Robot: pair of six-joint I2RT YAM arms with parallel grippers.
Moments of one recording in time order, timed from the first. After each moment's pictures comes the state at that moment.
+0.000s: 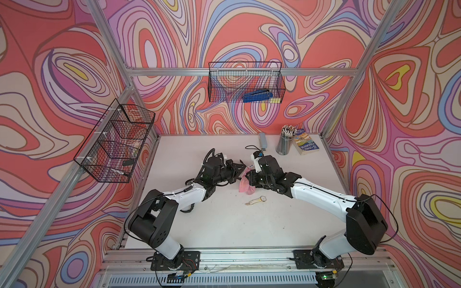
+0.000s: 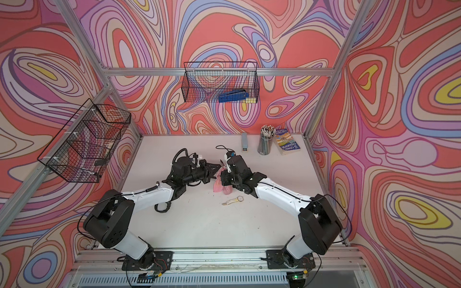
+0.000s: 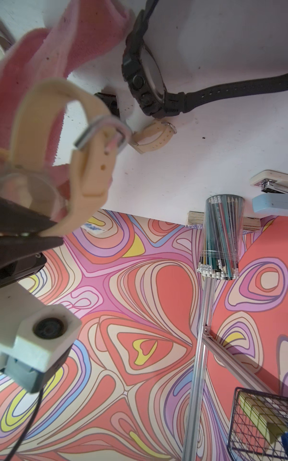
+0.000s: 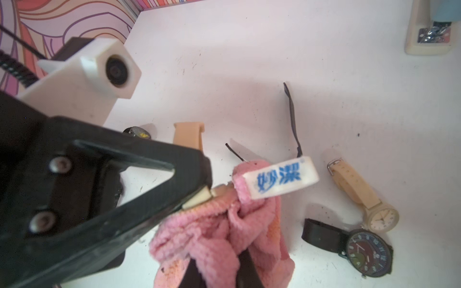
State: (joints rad) left arm -0.53 1.60 0.82 0.52 0.46 -1.55; right arm 0.67 1.53 1.07 -0.21 -0.04 0.45
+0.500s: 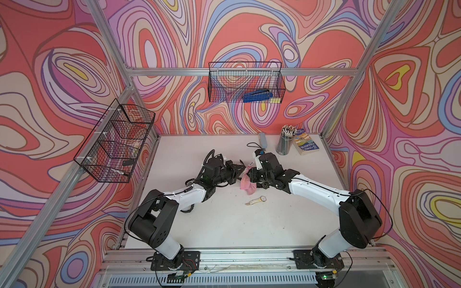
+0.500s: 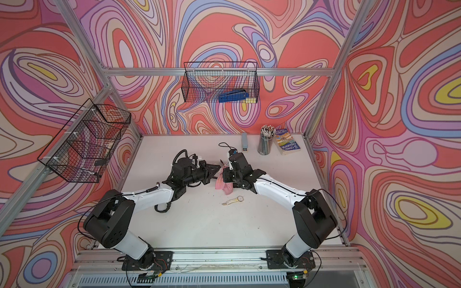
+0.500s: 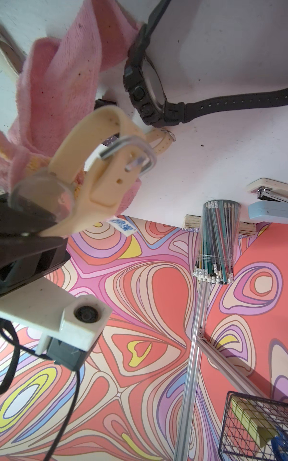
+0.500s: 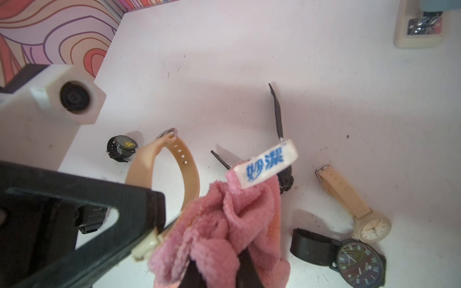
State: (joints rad) left arm -0.54 1.60 0.81 0.53 0.45 -1.56; right arm 0.63 1.58 1.08 -0.19 -0.08 0.47
